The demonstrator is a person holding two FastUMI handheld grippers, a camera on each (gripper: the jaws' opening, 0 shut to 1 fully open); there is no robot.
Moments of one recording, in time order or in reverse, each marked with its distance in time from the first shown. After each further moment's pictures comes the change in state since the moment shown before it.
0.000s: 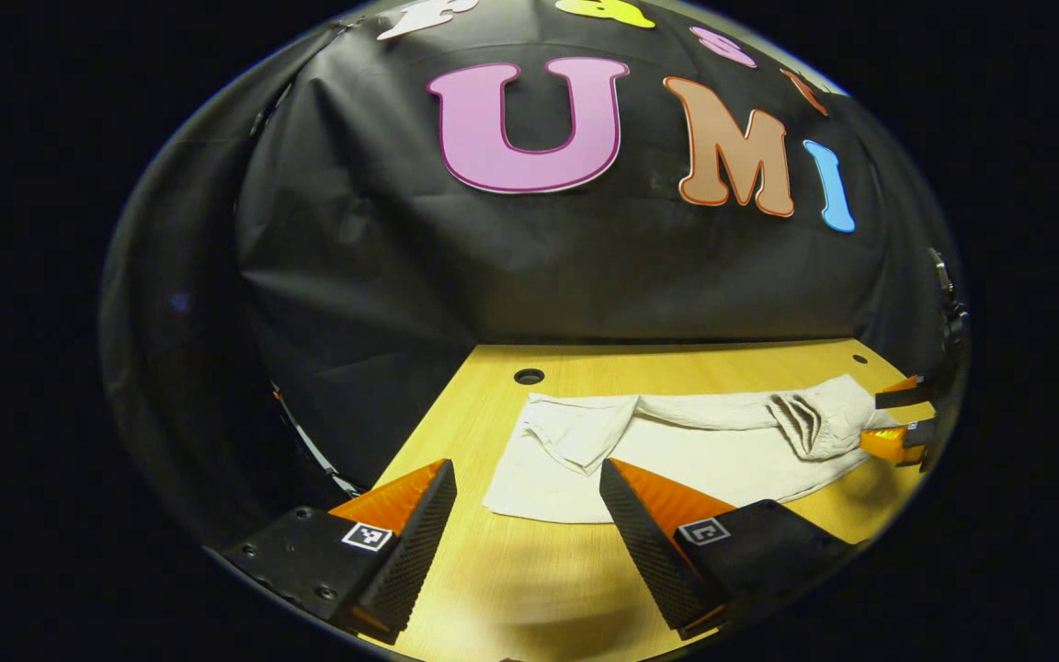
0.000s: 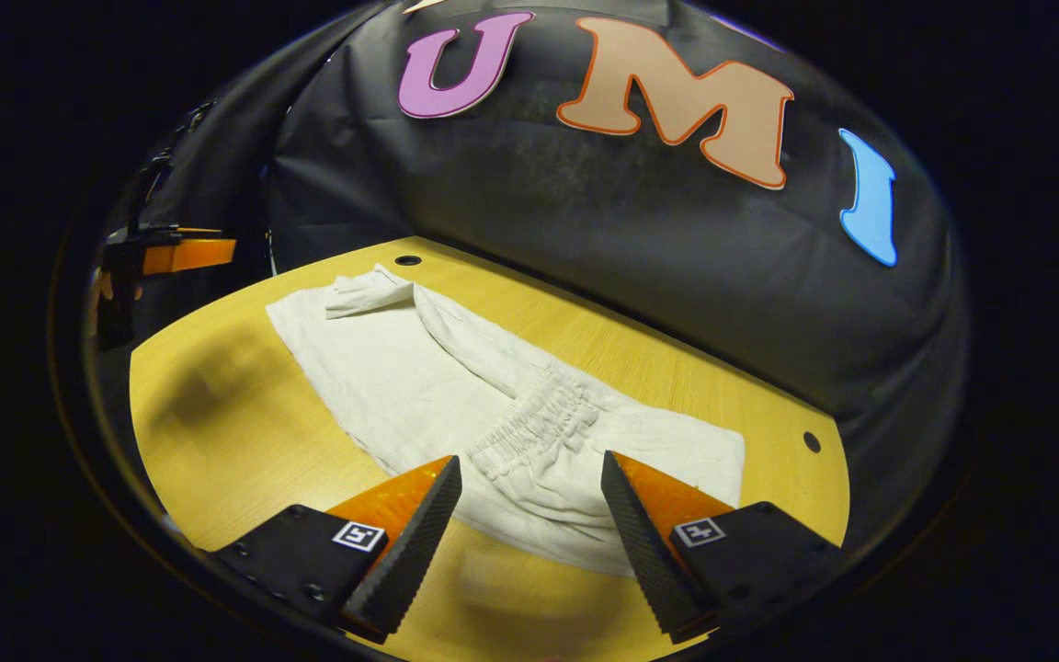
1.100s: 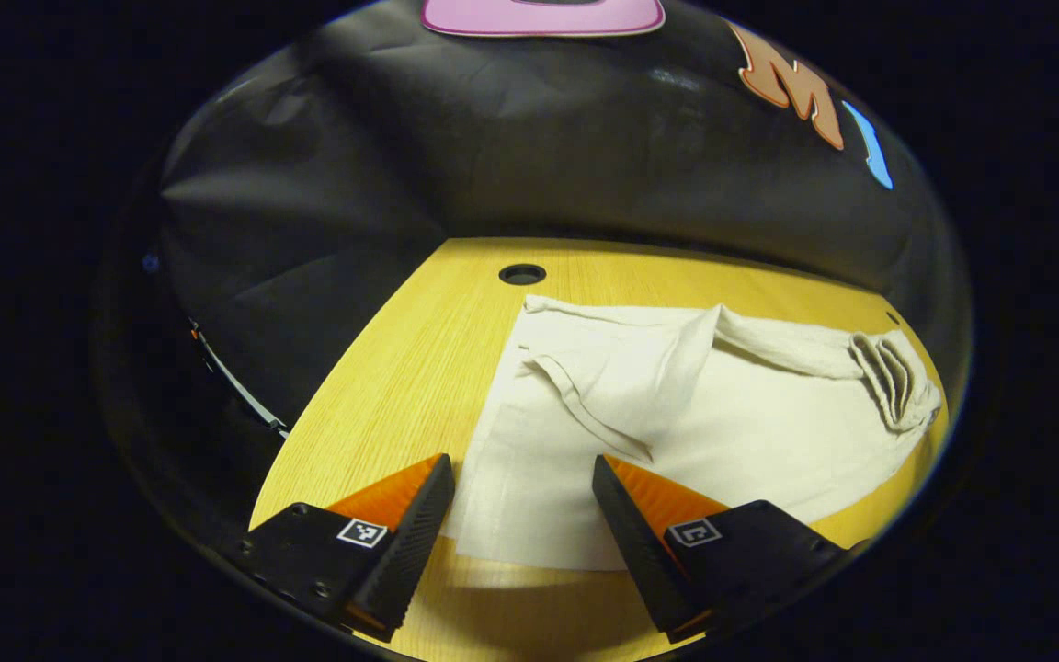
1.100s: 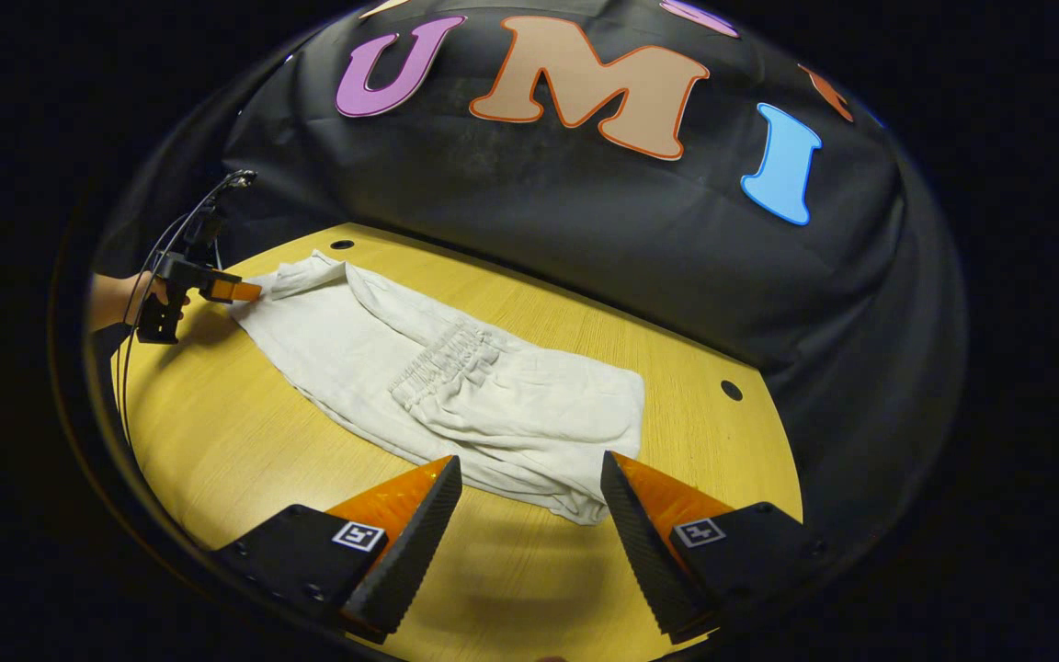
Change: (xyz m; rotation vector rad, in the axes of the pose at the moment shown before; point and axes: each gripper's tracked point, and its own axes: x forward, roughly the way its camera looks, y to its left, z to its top) left arm 0.127 0.014 -0.089 -0.021 0.278 -0.058; right arm -0.065 -0.062 -0.048 0.071 0.089 -0.188
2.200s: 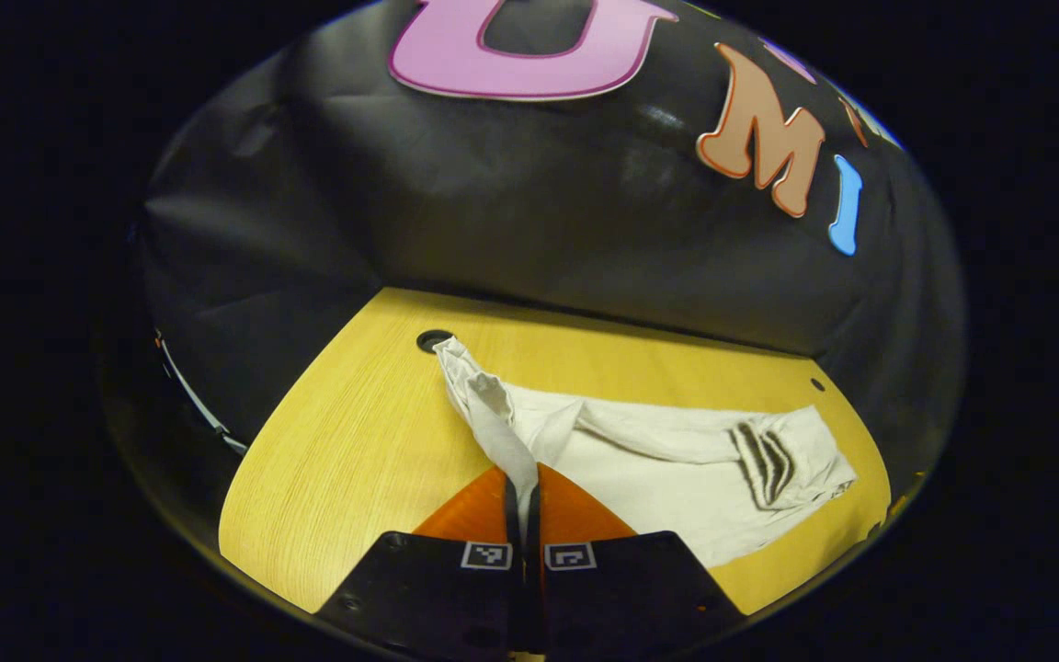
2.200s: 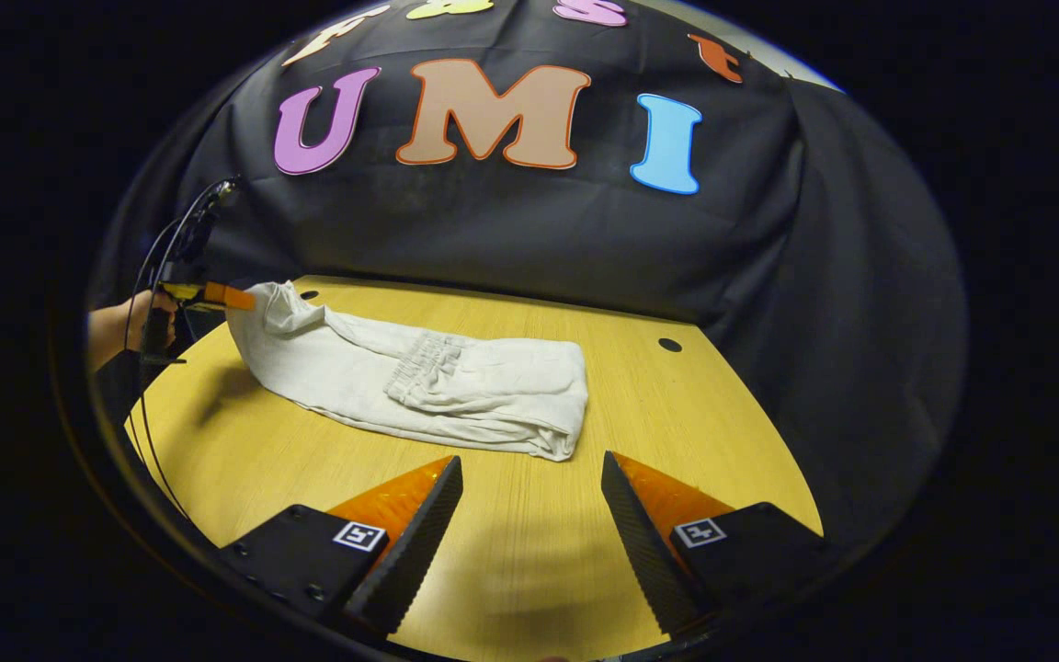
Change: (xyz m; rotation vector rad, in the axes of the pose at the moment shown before) left arm -0.053 -0.095 0.099 -0.089 -0.125 -0.191; right arm -0.096 -0.026 -0.034 0.242 -0.071 -0.131
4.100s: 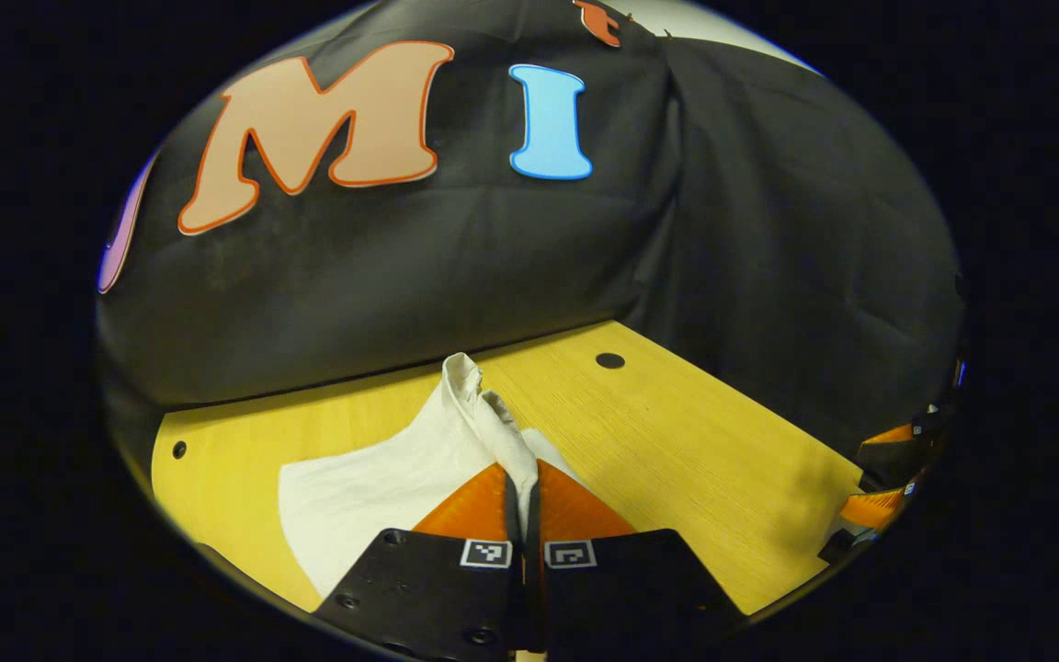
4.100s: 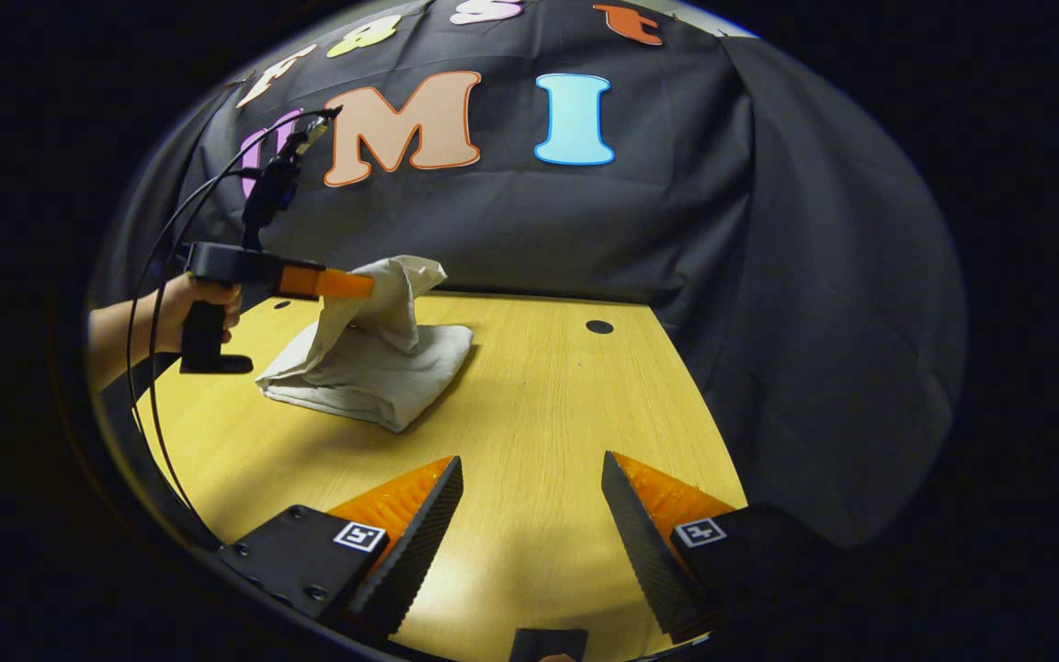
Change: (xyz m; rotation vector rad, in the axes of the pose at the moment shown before) left arm 0.035 -0.452 -0.049 0.365 0.003 -0.352; right arm 0.026 -0.214 -0.040 0.061 -0.009 0.098
